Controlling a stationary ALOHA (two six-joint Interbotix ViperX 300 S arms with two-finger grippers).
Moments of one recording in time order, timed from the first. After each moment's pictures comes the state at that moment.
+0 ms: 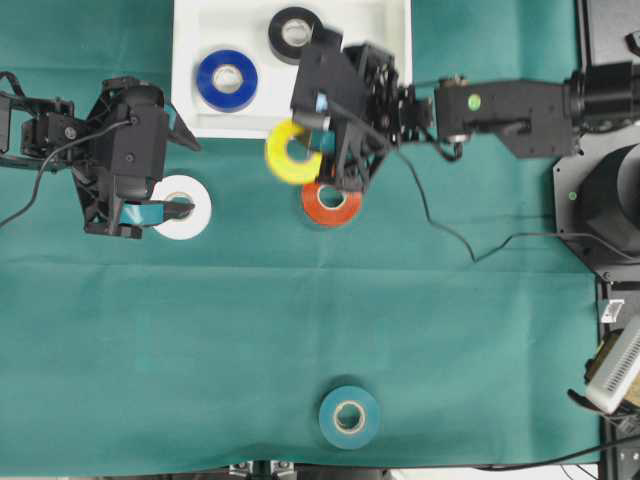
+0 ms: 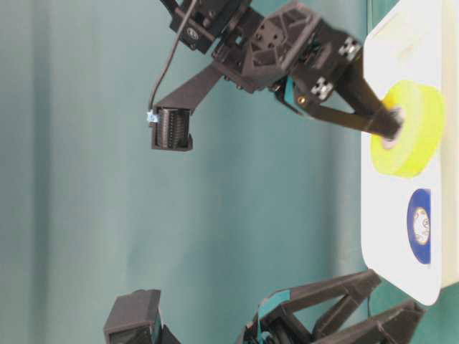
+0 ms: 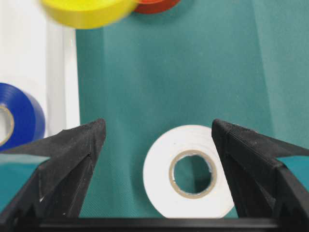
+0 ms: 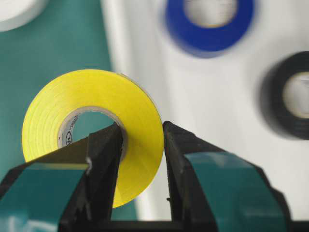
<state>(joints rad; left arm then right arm) 0.01 -0.19 0.81 -0.03 0.11 0.19 -0.14 -0.01 0.60 -0.40 0.30 0.58</state>
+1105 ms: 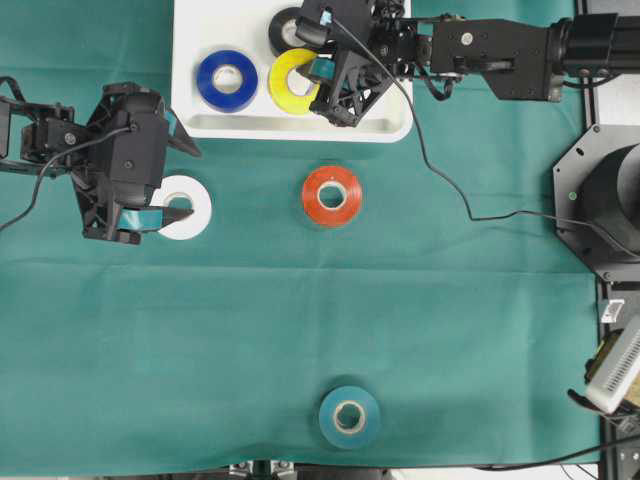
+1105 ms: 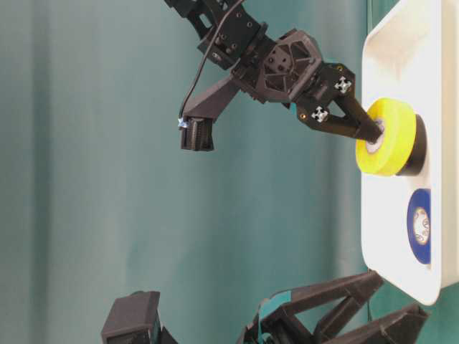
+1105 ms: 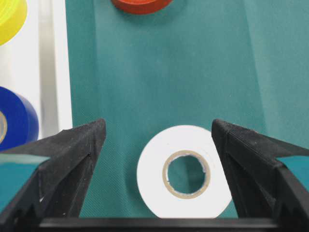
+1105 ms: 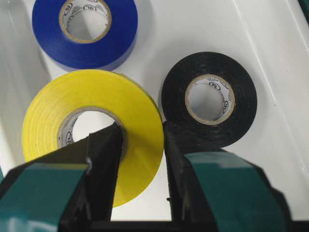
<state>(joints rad) 0.00 -0.19 0.81 -0.03 0.11 0.18 -0.31 0.05 0.59 -0.42 0.21 0.58</state>
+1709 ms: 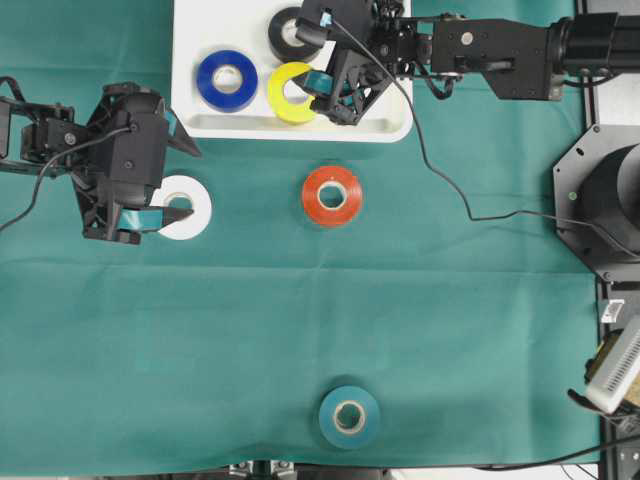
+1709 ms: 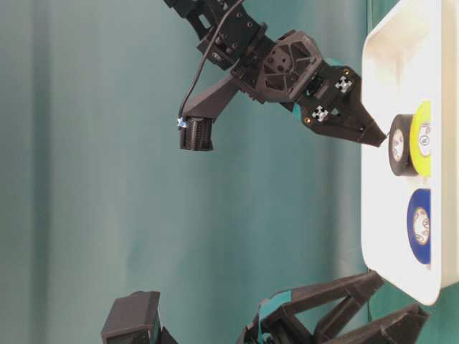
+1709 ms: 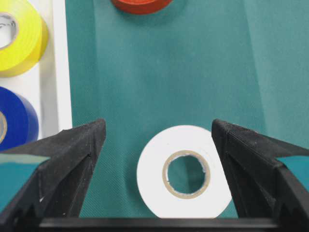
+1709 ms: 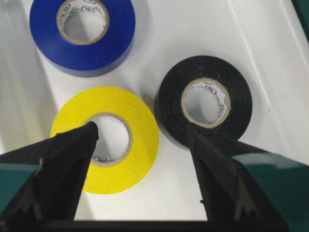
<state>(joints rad) 0.00 -0.19 0.81 -0.03 0.11 0.18 -0.32 0.05 0.59 -0.45 0.20 0.58</state>
